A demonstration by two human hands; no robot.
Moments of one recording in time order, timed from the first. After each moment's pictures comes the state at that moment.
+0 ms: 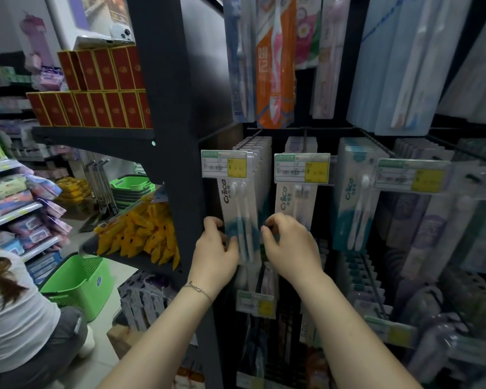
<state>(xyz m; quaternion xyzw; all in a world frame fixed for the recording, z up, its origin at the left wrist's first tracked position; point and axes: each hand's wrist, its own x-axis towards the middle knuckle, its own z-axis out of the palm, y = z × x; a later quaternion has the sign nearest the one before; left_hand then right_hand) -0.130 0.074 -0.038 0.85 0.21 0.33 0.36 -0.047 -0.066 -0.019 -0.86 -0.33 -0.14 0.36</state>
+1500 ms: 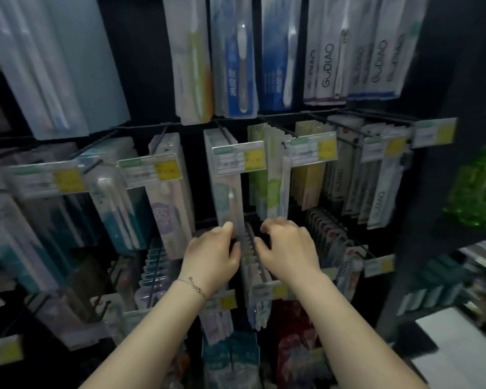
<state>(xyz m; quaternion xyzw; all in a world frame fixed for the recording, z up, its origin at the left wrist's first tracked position) 0.027 -0.308 -0.045 0.97 -0.08 0.20 0.11 0.040 -0.474 -0.037 -0.95 -0.15 -0.21 0.19</state>
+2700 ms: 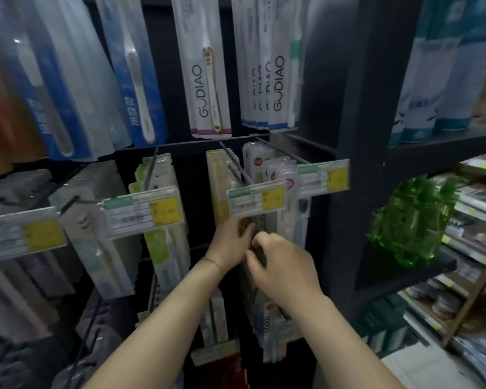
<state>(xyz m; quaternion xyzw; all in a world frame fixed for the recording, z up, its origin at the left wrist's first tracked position) 0.204 -0.537 -0.016 0.88 -0.10 0.14 0.44 0.134 -0.665 -0.013 -0.94 -0.16 -0.22 0.21</state>
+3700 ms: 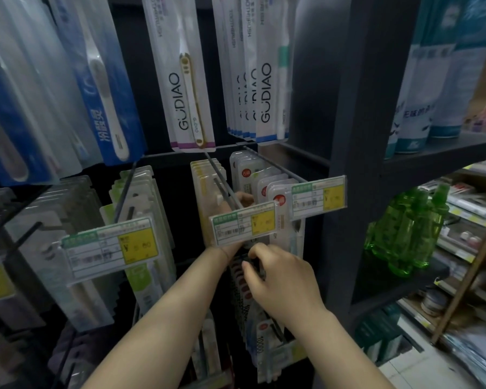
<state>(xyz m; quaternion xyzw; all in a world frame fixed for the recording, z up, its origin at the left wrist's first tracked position) 0.273 -0.552 -0.024 0.79 0.09 -0.14 0.59 0.147 -0.677 -0.010 -0.92 -0.17 -0.26 0.24</state>
